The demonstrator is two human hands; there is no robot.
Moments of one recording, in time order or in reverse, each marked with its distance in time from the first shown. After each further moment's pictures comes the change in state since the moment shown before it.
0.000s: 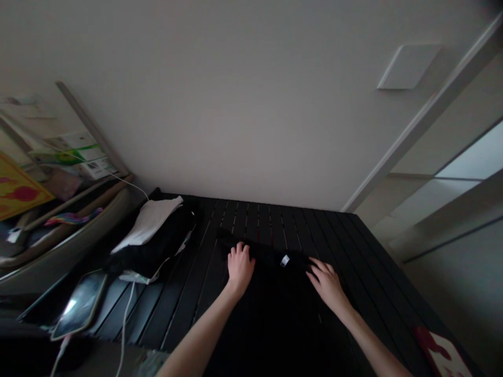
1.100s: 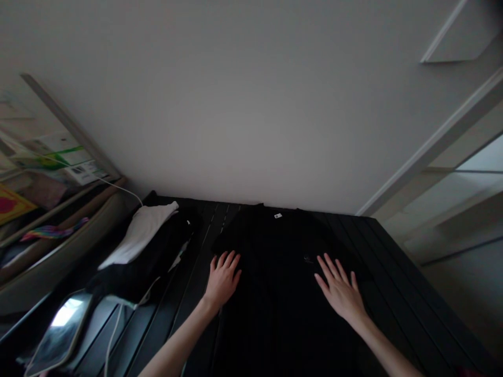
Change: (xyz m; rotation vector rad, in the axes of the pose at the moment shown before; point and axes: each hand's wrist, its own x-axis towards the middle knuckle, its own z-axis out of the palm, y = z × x) left_hand 0.031 -0.085 0.023 0.184 0.012 0.289; right_hand 0.036 0.030 0.039 -0.312 -0.017 0.118
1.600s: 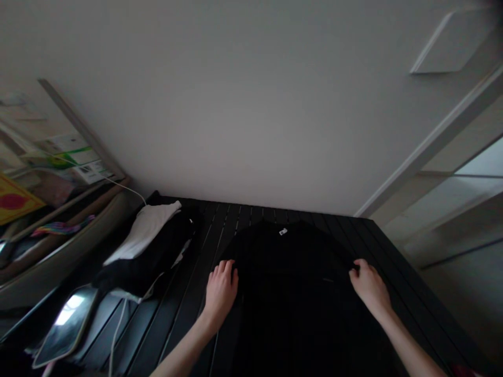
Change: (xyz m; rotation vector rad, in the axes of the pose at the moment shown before) left_hand -0.025 0.033 -0.041 -0.094 -0.019 -0.304; right_hand 0.022 0.069 -0.034 0.155 -0.059 0.427
